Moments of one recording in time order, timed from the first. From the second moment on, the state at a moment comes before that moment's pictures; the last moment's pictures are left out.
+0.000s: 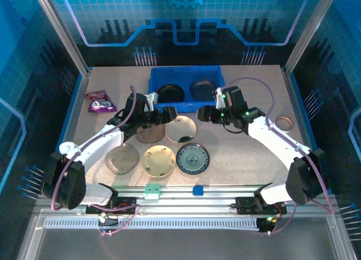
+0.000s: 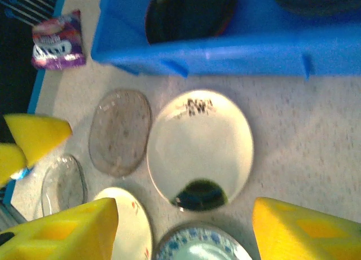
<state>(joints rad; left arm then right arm) -0.38 1.36 0.89 -0.15 0.38 -0.67 0.44 1.39 1.04 -0.43 -0.32 0.51</state>
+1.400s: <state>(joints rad) -0.44 1.37 0.88 -0.21 0.32 -0.67 0.52 1.50 0.75 -0.54 -0.36 0.53</state>
